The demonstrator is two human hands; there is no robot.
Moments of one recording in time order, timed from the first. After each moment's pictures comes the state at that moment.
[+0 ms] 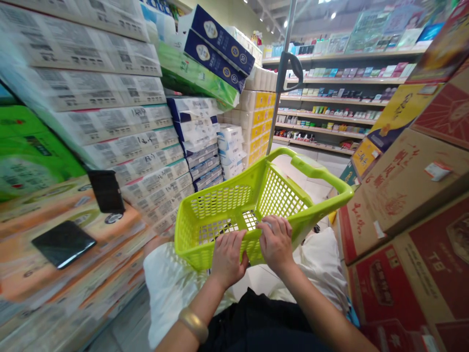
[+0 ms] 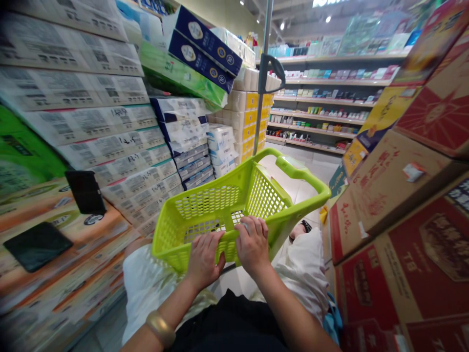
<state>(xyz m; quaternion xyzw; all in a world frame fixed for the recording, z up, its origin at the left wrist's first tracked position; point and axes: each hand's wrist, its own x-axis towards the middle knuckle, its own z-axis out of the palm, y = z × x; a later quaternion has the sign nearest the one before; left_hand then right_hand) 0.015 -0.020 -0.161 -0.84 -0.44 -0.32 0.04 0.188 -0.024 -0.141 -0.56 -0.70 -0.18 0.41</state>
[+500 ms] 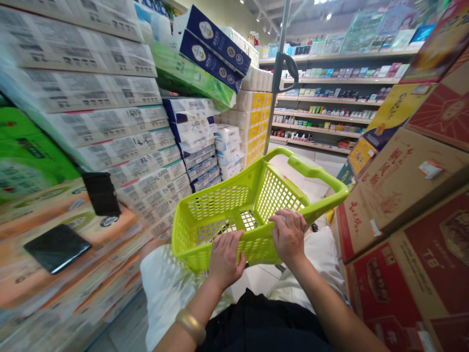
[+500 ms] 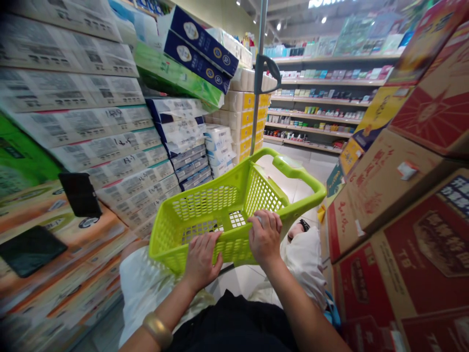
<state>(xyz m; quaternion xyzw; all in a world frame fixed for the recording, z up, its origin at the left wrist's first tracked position) 0.014 -0.021 -0.158 -0.84 -0.44 -0.32 0.05 0.222 -0.021 -0.131 -0.58 -0.66 -0.22 0.41</state>
